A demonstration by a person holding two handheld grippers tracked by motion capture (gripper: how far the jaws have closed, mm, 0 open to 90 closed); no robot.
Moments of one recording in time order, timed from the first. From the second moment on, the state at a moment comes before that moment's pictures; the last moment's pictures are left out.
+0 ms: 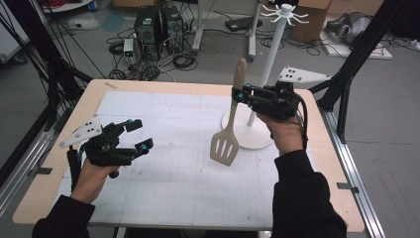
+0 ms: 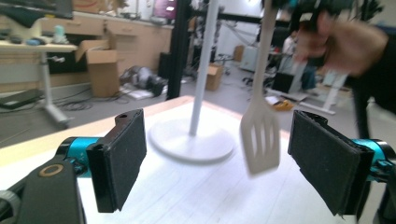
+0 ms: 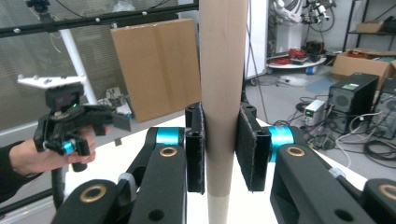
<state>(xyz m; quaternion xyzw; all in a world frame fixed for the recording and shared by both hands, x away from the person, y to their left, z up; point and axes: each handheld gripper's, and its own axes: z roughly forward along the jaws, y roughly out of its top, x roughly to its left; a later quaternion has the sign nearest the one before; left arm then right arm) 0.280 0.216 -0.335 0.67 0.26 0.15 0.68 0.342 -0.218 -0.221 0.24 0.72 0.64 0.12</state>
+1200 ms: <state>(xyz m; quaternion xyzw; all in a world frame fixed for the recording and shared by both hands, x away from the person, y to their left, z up) 0.268 0.234 -0.369 0.67 0.28 0.16 0.67 0.413 -0.261 -0.175 0.34 0.69 0.61 0.16</state>
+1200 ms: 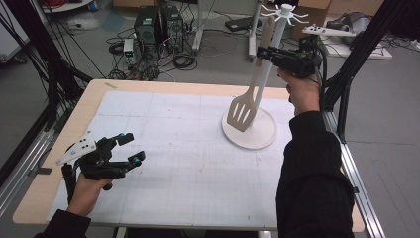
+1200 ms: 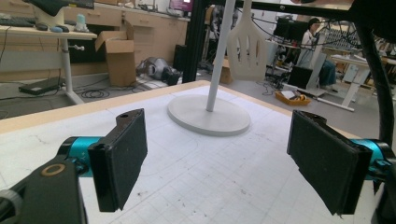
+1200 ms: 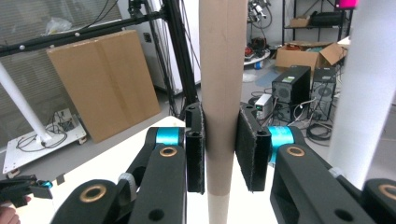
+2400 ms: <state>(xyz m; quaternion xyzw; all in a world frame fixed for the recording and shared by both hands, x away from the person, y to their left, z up) 0.278 0.241 -0.384 0.67 0.31 0.19 0.65 0.245 -0.290 -0.341 0.36 0.71 0.52 0.32</state>
